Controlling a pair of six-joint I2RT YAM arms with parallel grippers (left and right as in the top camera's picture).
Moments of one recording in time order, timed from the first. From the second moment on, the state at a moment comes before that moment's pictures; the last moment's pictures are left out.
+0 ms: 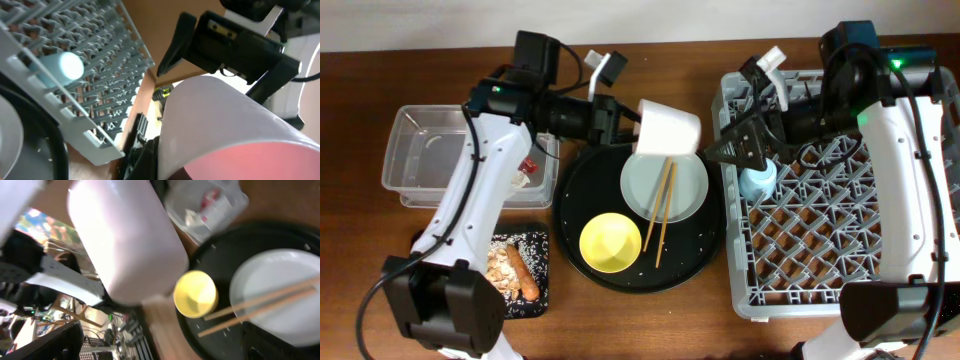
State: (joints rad) left arm -0.23 1.83 1.75 -0.99 1.34 -0.06; right arm 0.02 1.78 2.01 -1.69 -1.10 -0.64
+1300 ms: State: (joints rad) left arm -0.34 1.82 1.77 -1.07 1.16 -0.05; right arm 0.10 1.78 2.00 -1.59 -1.07 -0.68
